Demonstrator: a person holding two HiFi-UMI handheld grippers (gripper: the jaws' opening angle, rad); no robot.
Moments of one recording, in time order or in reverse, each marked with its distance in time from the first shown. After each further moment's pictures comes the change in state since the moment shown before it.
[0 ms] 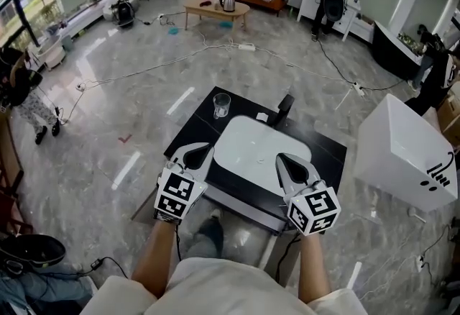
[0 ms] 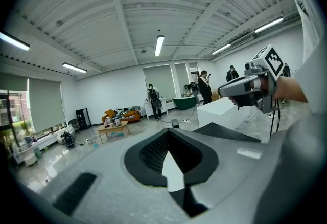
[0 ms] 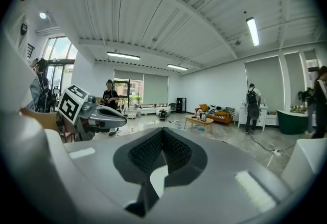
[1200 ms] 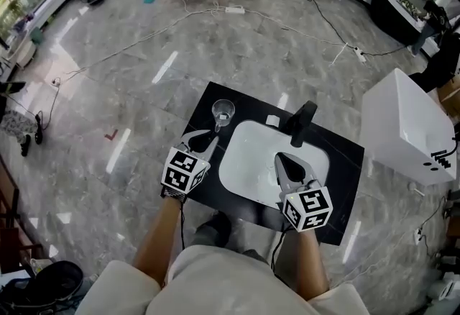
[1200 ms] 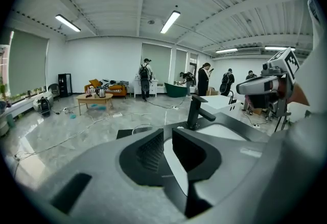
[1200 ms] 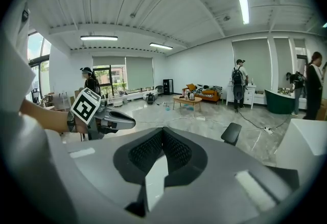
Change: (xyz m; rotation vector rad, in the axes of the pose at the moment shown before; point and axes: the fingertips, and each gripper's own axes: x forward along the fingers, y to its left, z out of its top) left arm 0.225 0.156 -0.133 -0.208 0.181 -0.217; right arm 0.211 -0.086 -0.080 0.127 0.205 -0.140
